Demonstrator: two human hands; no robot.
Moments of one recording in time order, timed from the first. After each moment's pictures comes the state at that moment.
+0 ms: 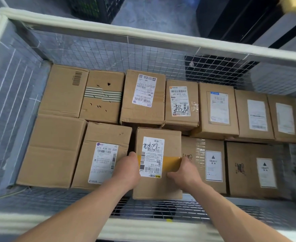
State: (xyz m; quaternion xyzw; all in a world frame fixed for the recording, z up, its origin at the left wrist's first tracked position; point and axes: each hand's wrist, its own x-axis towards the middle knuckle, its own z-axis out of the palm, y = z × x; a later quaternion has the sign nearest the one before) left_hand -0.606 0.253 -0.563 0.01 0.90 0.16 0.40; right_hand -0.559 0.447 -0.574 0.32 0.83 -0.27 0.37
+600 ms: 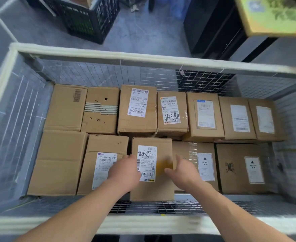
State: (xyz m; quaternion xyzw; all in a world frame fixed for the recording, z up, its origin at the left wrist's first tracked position) left_hand -0.619 0.254 -0.505 0.08 0.91 0.11 0.39; right_hand -0.568 0.452 -0.523 0.27 0.86 -0.25 0.36
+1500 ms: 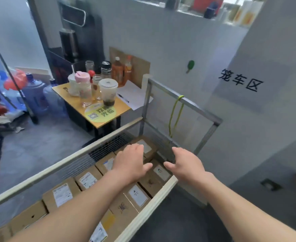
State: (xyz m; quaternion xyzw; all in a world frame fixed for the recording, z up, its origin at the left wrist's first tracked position) left_hand -0.580 0.437 -0.131 0.56 0.81 0.13 0.12; right_hand -0.406 0.548 -0.119 0.47 0.87 -0.11 0.04
